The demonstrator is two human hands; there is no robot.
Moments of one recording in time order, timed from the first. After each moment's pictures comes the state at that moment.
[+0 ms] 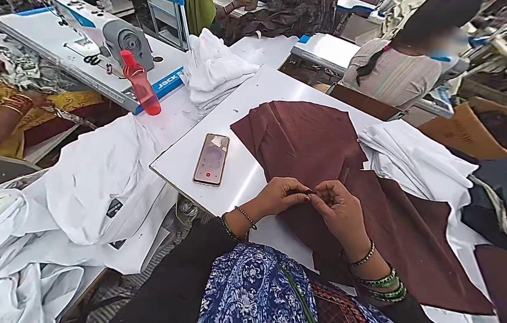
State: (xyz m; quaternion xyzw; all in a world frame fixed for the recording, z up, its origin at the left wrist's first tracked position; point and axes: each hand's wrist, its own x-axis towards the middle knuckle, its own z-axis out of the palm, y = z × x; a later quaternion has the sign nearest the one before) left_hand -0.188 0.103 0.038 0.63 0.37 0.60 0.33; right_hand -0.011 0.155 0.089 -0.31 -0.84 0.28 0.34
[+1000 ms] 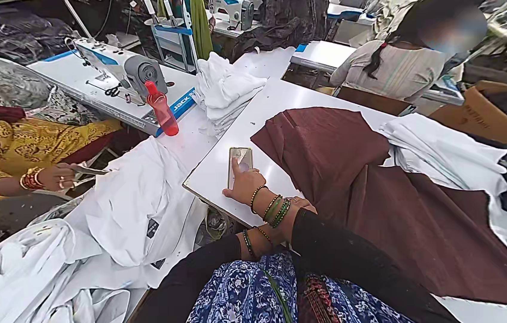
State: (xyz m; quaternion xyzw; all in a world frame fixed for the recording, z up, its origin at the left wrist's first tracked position) left_hand -0.236 -0.016 0.089 0.71 0.58 0.05 0.40; right_hand -0.281 0.080 0.086 -0.39 -0.88 0.18 -0.21
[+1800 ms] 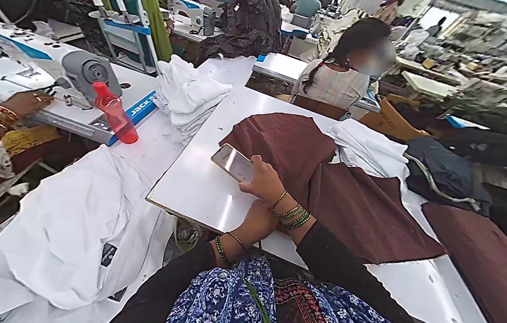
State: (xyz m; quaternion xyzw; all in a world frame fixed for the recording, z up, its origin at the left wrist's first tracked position) left_hand -0.207 0.048 0.008 0.73 0.57 0.31 0.23; right_hand -0.184 0.137 0.106 -0.46 -0.87 0.20 0.00
